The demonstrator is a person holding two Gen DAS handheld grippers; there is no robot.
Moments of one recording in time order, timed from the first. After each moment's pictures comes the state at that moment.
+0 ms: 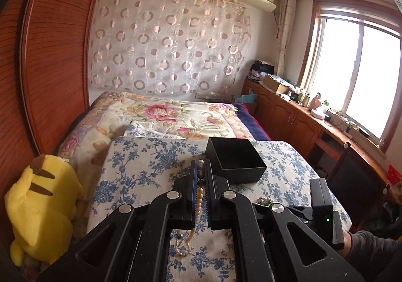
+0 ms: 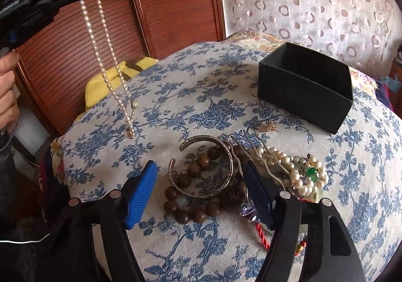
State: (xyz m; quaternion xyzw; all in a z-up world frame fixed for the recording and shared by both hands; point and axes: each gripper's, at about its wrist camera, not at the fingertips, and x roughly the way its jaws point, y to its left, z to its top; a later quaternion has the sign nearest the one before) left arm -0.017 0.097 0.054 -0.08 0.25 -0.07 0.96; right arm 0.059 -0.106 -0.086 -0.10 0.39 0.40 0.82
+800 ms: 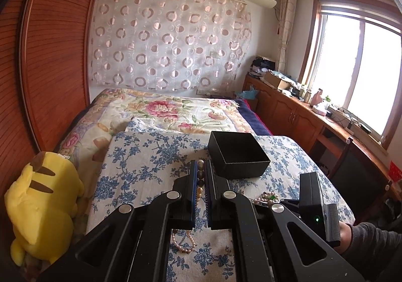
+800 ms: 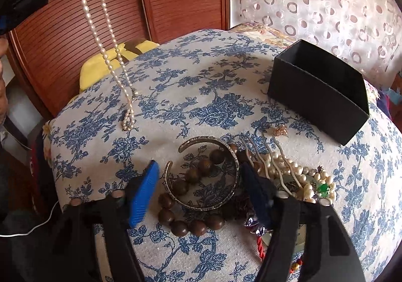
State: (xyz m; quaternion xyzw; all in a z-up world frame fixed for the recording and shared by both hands) left arm -0.014 0.095 0.044 -0.07 0.26 -0.07 0.96; right arm 0.066 -0.084 -0.097 -0.16 0.40 0.40 0.81
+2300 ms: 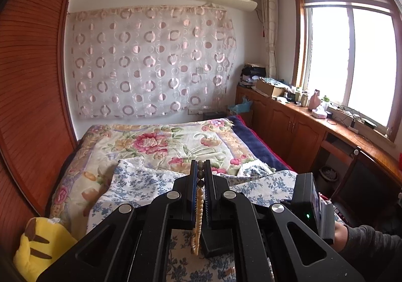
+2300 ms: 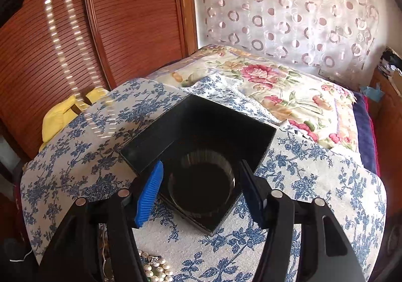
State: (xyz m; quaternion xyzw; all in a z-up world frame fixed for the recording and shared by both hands) left arm 0.130 0.021 0.120 -0.01 0.22 -0.09 0.97; right arm 0.223 -0.157 -0.045 -0.11 0.37 0.35 0.86
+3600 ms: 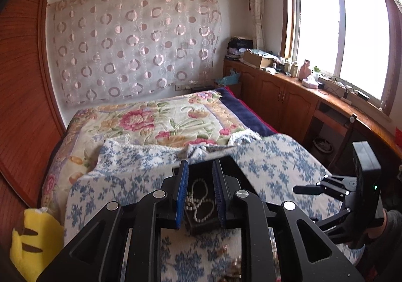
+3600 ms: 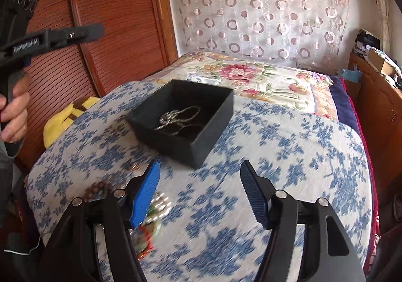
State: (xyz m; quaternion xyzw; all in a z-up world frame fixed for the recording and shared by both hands) left arm 0.128 -0.003 0.054 0.03 0.28 -0.12 0.95; right arm 0.142 -0.231 -0.045 -0.06 0.36 0.30 0.88
